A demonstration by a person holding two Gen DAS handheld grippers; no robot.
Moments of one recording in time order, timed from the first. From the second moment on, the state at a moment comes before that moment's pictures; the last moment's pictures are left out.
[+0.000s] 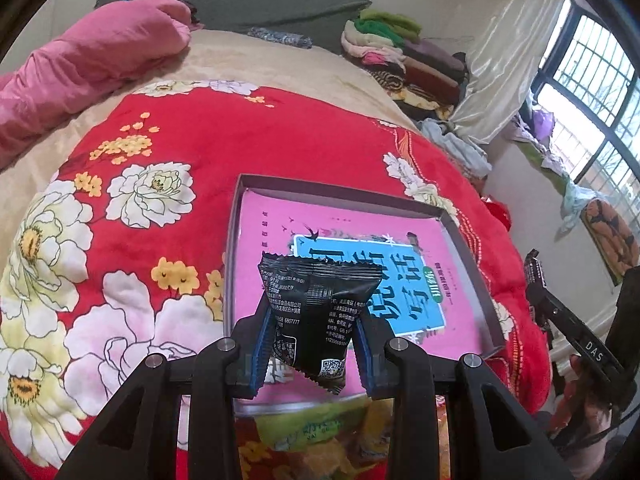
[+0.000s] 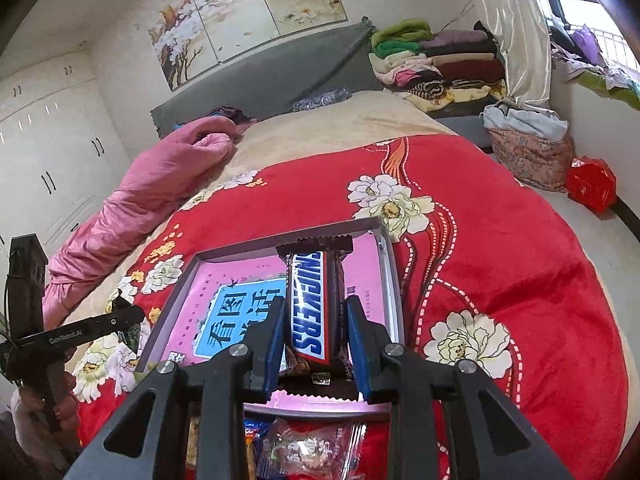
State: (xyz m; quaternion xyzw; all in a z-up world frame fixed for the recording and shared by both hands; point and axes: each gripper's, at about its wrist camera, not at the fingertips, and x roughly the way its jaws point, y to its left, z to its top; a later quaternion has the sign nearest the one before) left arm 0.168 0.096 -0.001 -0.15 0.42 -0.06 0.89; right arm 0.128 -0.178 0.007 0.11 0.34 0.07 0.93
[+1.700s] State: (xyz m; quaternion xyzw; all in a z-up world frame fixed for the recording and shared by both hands) left arm 0.184 0.079 -0.055 -0.12 0.49 -0.06 0.86; right arm 0.156 -0.168 -0.060 0.06 0.41 0.01 0.91
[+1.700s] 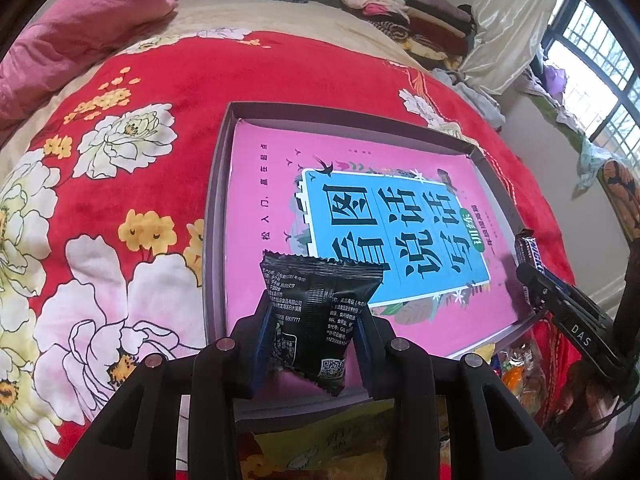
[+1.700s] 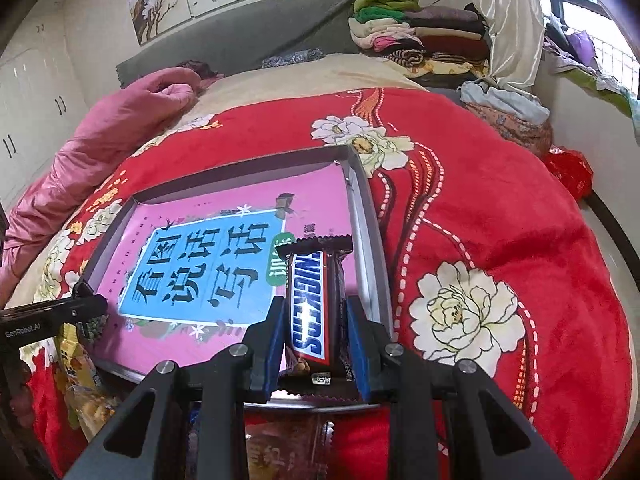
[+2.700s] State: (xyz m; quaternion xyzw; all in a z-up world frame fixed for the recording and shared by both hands) left arm 0.178 0.083 -0.055 -0.12 0.50 -0.06 0.85; right arm 0.134 -0.173 -0.046 0.06 0.41 0.01 0.91
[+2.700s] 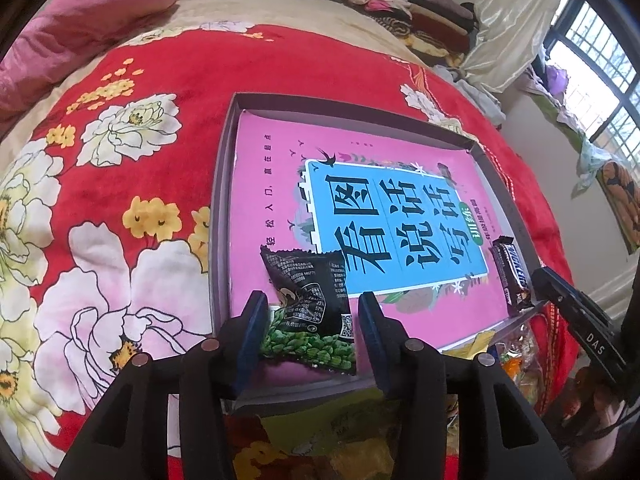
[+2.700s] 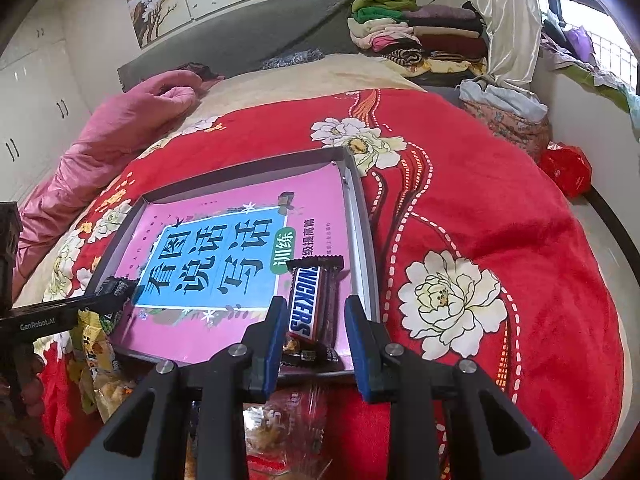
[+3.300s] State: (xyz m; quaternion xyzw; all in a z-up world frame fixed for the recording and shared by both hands) left arm 0.158 0.080 -0.022 -0.12 0.45 -0.09 0.88; right arm 0.123 -0.179 -0.028 0.07 0.39 0.00 0.92
